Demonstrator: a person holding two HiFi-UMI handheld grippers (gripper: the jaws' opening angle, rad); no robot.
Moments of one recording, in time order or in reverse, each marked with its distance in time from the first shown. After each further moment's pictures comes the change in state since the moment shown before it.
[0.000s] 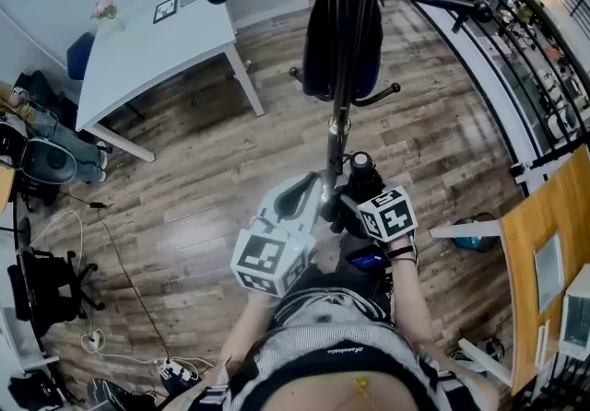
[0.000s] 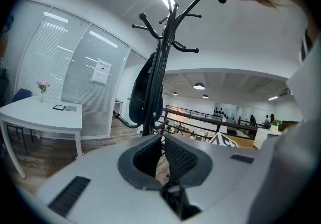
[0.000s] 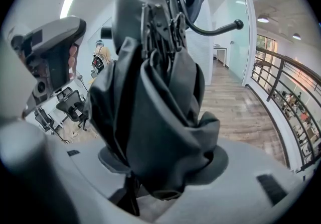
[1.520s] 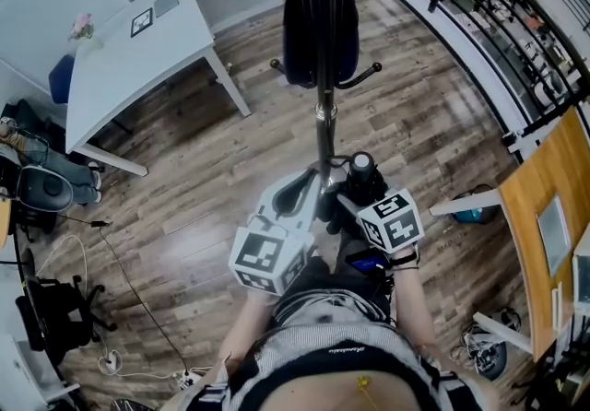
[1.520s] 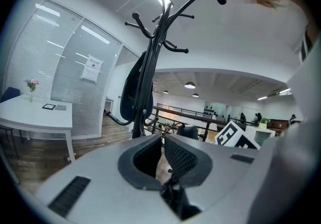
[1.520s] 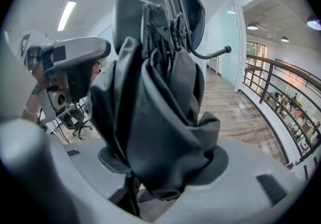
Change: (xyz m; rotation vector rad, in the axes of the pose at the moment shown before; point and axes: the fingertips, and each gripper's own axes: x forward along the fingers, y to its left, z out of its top) left arm -0.012 -0.016 -0.004 0.025 0.022 -0.114; right arm -0.048 0.036 0.005 0.039 -0.107 -0.065
